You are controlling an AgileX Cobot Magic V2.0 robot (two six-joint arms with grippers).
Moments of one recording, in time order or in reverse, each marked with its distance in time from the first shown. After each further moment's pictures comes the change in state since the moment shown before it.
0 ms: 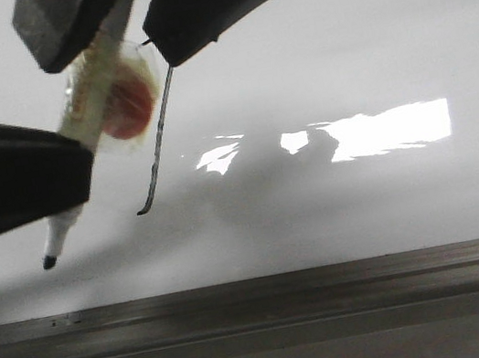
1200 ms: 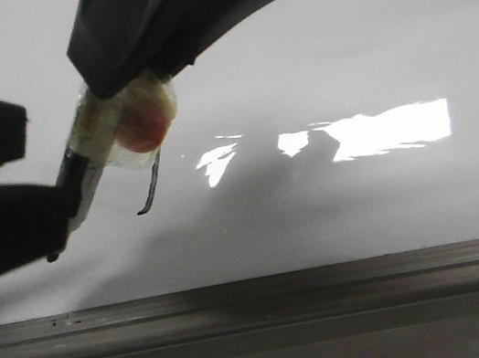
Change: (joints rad) left arm -0.031 -0.094 0.009 0.276 0.086 -0.002; right arm 0.000 0.013 0.002 -0.020 0.018 0.000
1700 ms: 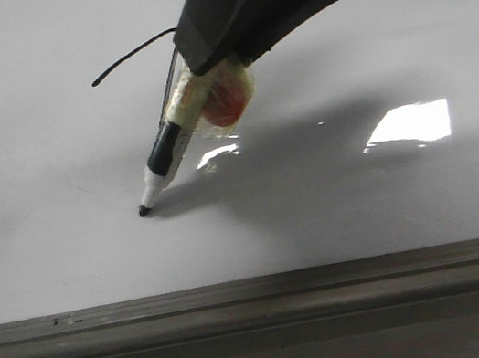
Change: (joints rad) left arm 0.298 -0.201 -0.008 -0.126 -0.047 0.025; right arm -0.142 -0.008 0.013 0.023 0.021 0.016
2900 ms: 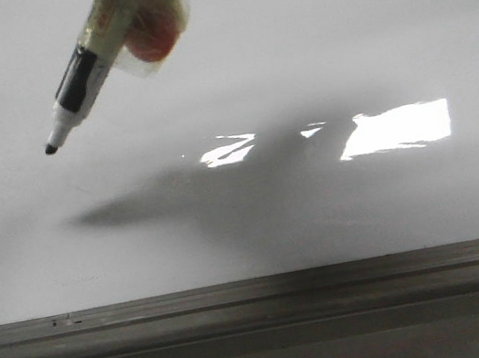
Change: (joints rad) left arm -0.005 0.025 -0.006 0.003 -0.023 0.018; right arm 0.059 -0.052 0.014 0.009 -0.134 -0.022
